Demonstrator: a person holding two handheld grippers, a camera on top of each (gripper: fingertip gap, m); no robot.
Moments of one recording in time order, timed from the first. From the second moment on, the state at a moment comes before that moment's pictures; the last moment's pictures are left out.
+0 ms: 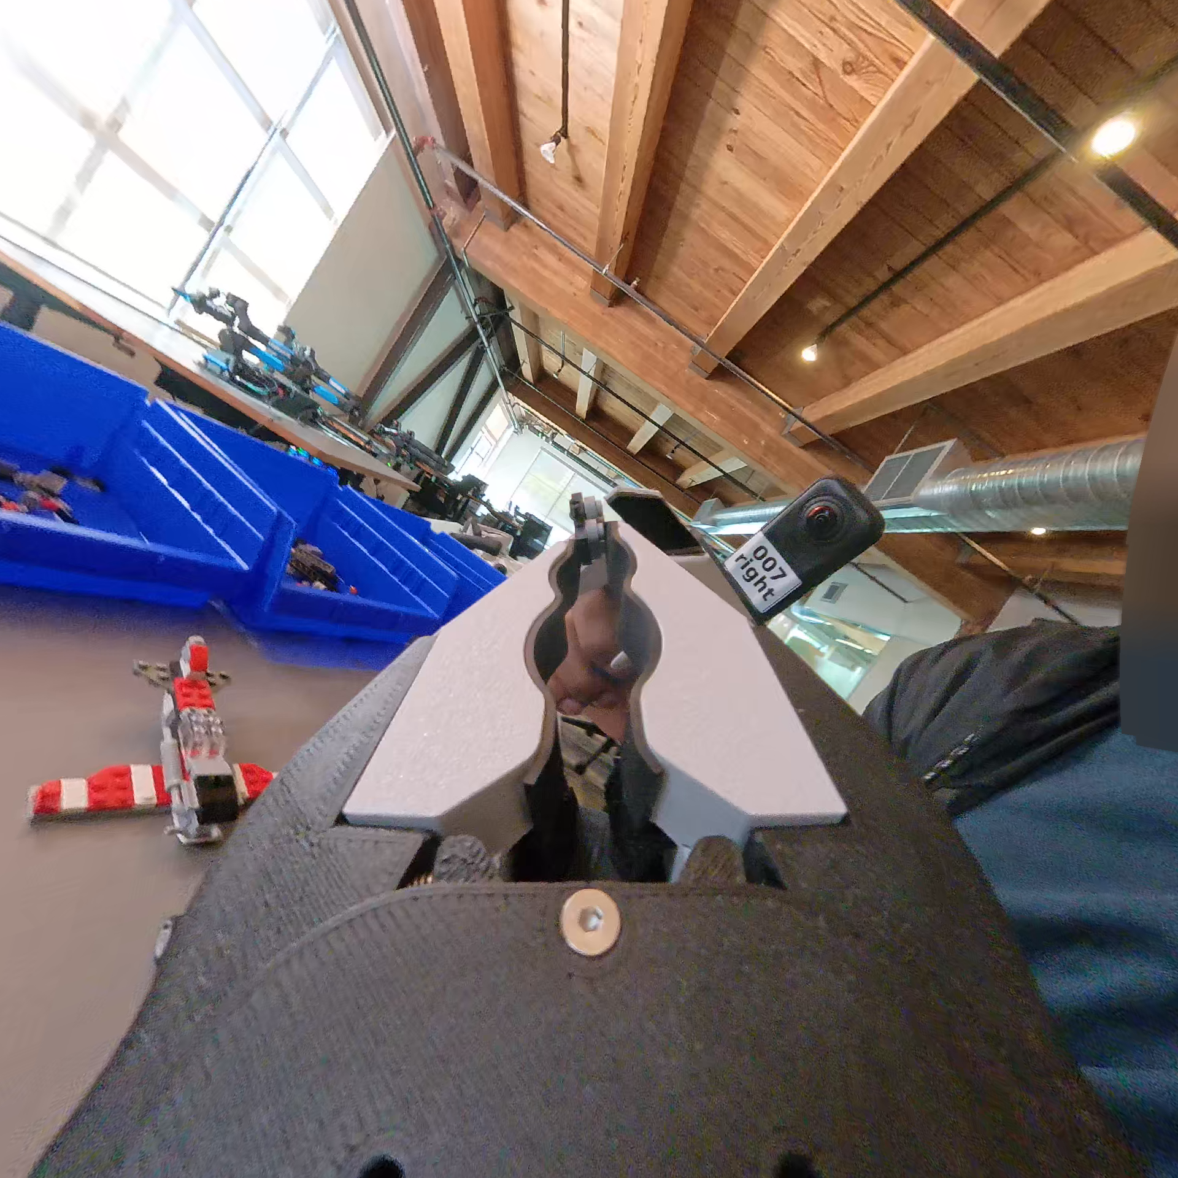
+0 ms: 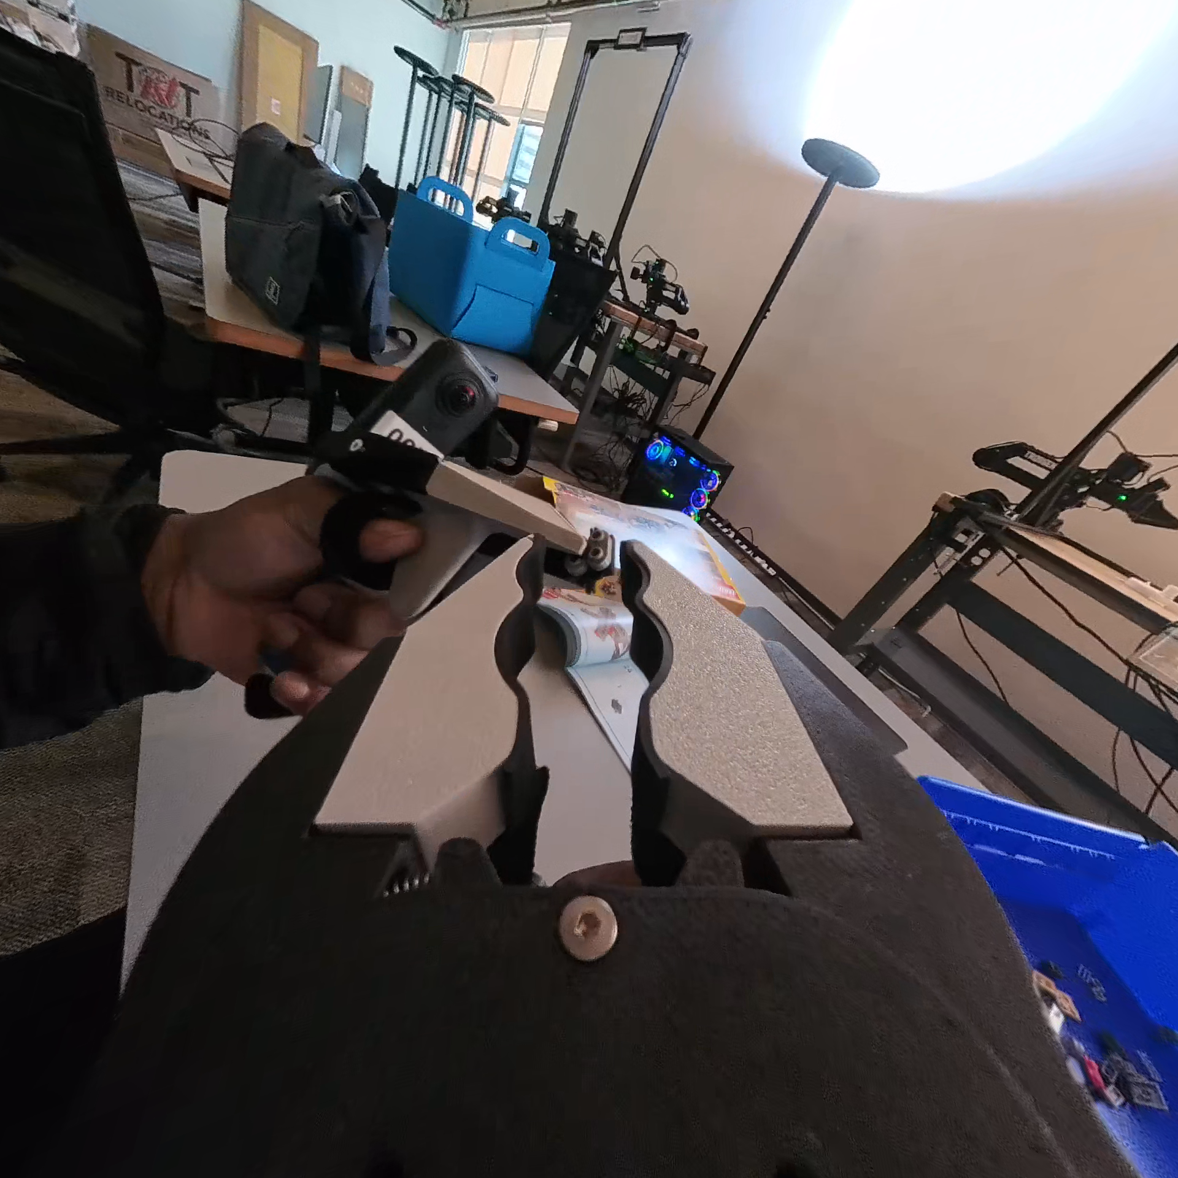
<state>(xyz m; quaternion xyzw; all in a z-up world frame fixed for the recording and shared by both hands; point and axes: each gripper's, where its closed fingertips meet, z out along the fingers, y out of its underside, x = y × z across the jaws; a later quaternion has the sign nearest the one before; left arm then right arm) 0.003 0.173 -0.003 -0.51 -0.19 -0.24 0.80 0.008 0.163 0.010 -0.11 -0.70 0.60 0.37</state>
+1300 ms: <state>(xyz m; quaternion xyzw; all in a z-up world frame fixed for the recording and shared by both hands) 0.029 0.194 -0.075 -0.67 -0.23 -0.31 0.64 0.019 0.183 -0.067 0.13 -0.83 0.42 0.33</state>
